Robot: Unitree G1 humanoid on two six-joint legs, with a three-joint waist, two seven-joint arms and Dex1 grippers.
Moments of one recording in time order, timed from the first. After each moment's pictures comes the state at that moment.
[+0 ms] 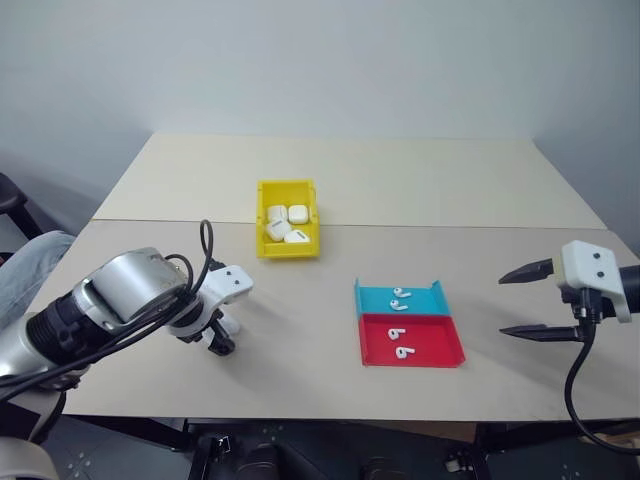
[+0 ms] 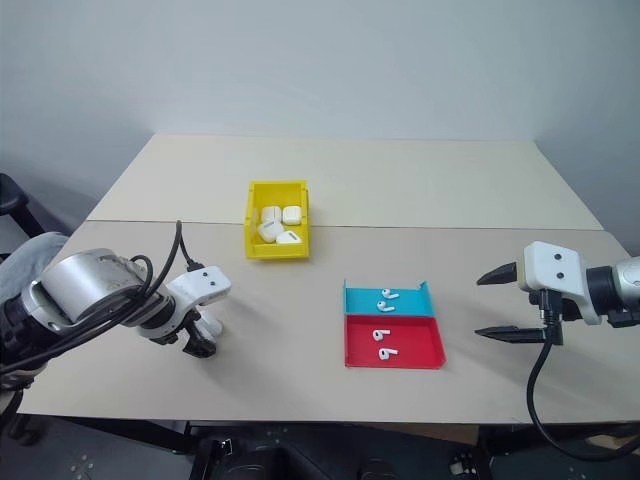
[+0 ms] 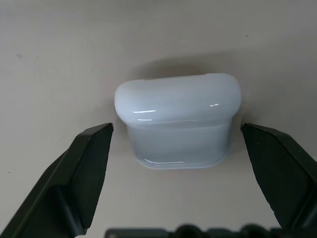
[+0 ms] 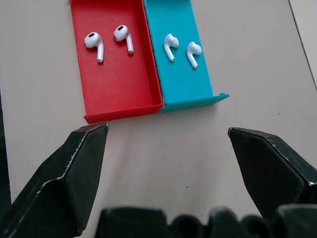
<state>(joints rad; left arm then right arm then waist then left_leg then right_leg) -0.94 1.05 -0.66 -0.33 -0.70 1.61 -0.47 -0.29 -1.21 -0.18 0.06 0.32 0.10 1.45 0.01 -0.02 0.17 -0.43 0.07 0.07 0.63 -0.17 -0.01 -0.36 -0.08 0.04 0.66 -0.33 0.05</state>
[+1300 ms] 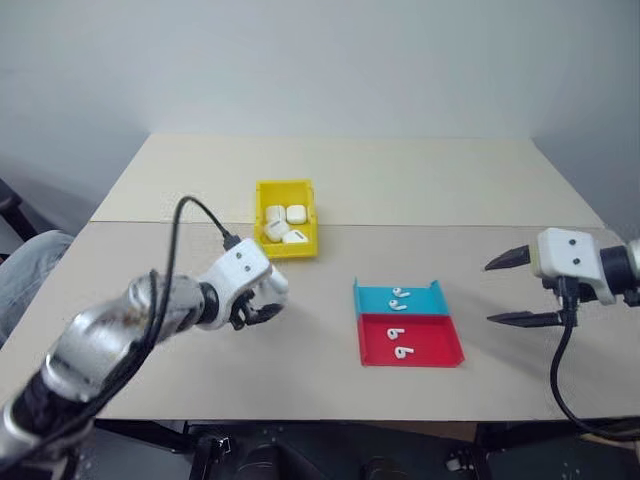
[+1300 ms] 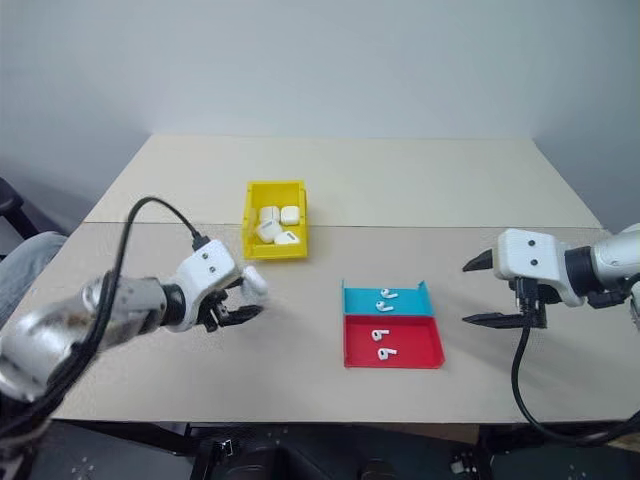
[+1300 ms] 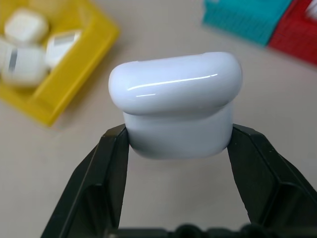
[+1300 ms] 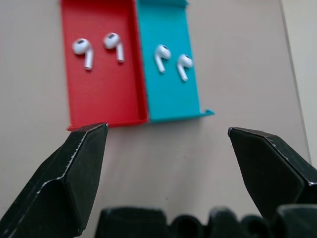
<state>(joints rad) -0.37 0.84 -0.12 -0.65 -0.52 0.92 -0.52 -0.41 -1.22 -0.09 -0.10 0.29 0.17 1.45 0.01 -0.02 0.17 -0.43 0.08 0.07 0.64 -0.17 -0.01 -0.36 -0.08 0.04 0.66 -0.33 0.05</state>
